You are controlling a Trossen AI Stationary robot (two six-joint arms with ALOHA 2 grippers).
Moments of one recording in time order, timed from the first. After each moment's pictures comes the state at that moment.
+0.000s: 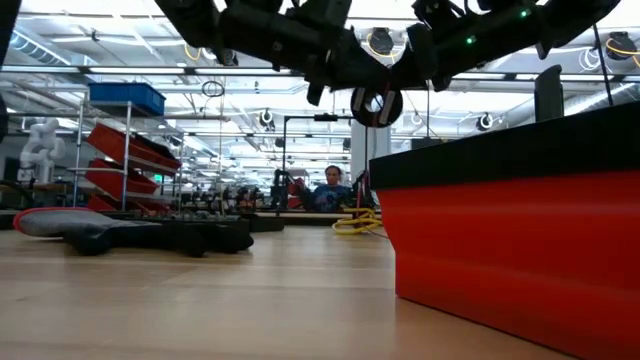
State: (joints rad) left arm 0.03 1.72 1.02 0.48 -0.06 -0.10; right arm -0.03 1.27 0.63 0.45 0.45 -0.12
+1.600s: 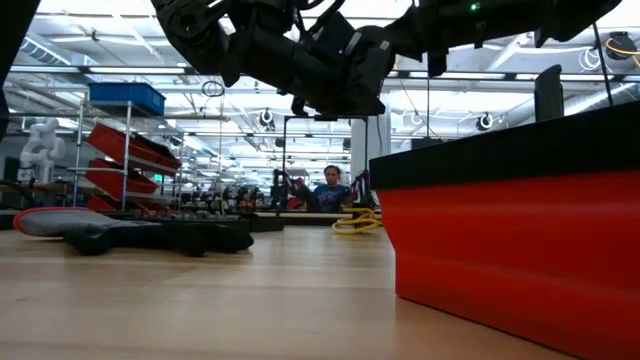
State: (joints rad) left arm -0.02 1.87 1.02 0.69 -0.54 0.04; right arm -0.02 1.22 0.63 0.61 0.35 0.03
